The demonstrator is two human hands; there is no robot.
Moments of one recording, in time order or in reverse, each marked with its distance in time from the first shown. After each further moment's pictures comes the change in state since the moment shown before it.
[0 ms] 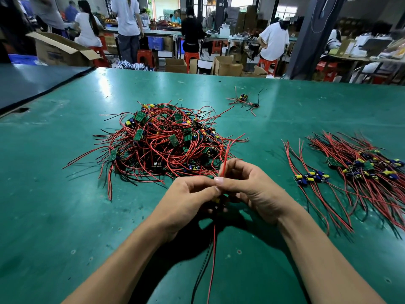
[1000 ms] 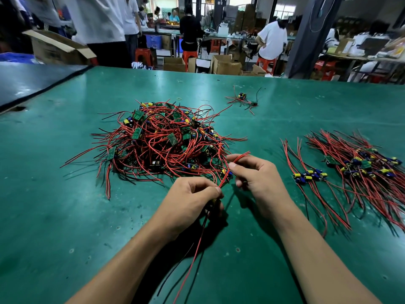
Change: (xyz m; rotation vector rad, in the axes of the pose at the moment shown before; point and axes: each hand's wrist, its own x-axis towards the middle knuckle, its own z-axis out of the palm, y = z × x) left_hand 0.001 -0.002 0.005 0.137 0.047 0.005; right_hand 0.007 0.007 -0.008 -0.114 0.460 -0.086
